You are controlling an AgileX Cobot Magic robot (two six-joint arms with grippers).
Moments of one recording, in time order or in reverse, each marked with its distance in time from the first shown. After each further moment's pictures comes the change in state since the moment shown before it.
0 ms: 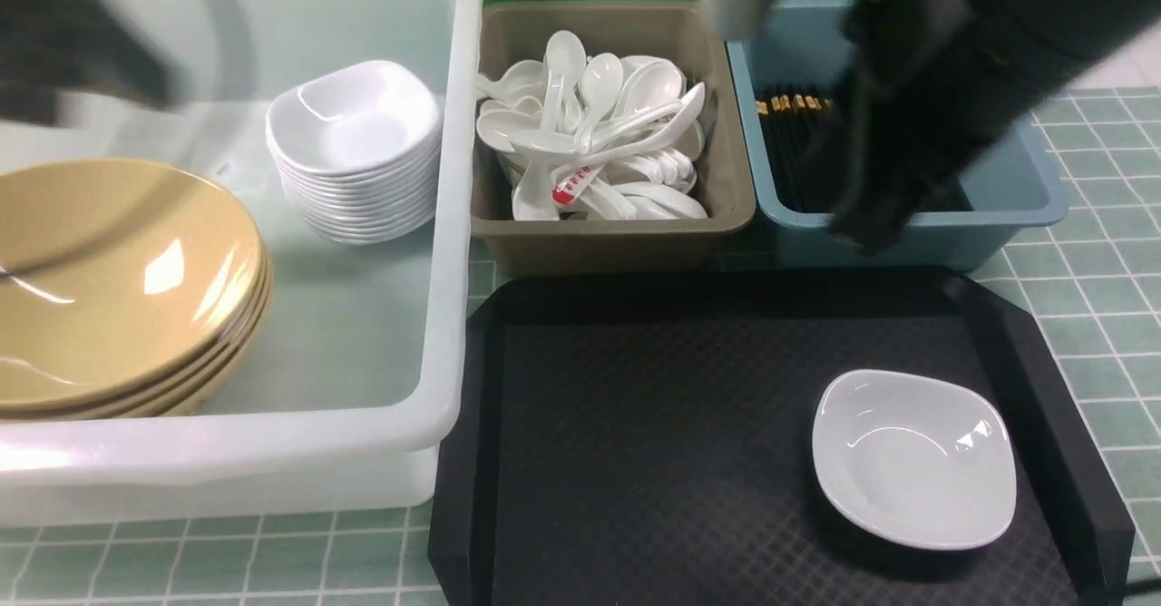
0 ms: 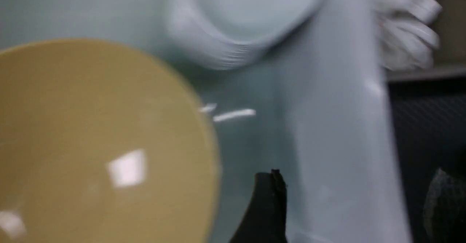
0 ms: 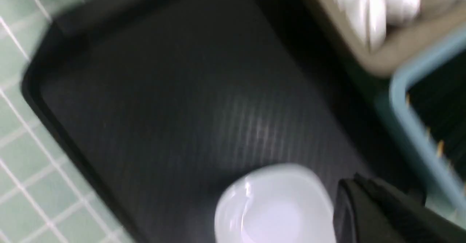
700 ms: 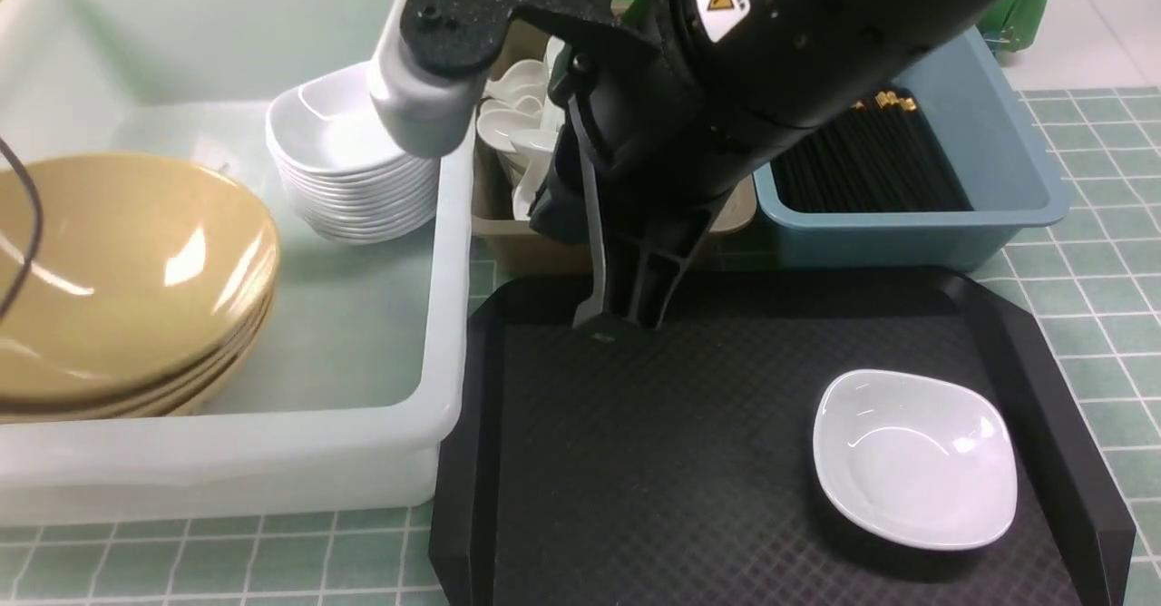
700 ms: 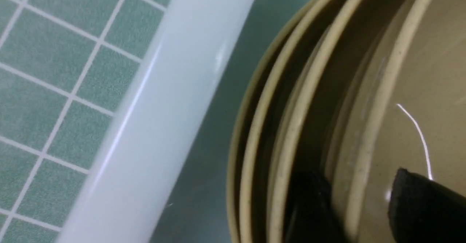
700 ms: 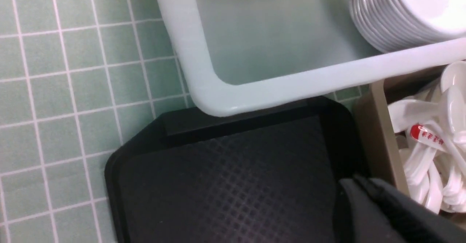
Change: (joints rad) right arm 0.283 0.173 -0.203 0.020 -0.107 -0.144; left arm 0.655 0.204 0.258 -0.051 -0.193 0.031
